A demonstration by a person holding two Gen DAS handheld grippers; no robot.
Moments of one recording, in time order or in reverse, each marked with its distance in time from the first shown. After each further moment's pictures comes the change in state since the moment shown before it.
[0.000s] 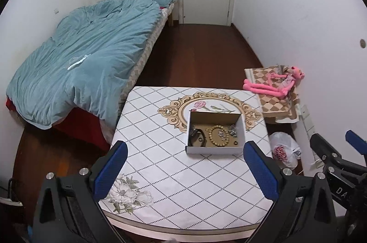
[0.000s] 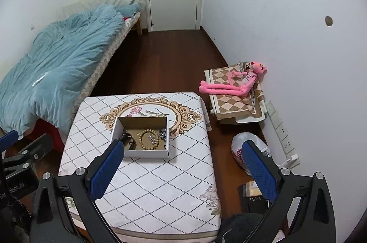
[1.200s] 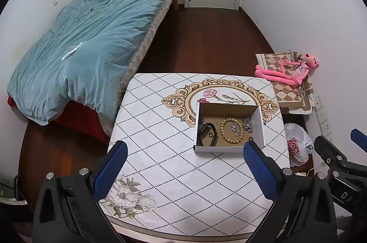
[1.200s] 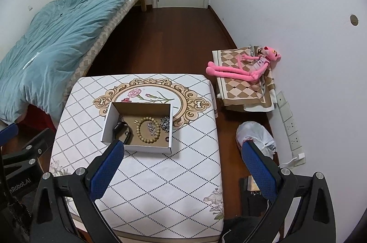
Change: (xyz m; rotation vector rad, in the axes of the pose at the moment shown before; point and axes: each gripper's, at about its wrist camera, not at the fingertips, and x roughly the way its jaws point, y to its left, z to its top) left arm 0.066 0.005 0.010 0.005 0.100 0.043; right arm 0.076 0.020 0.012 -0.044 0.139 0.009
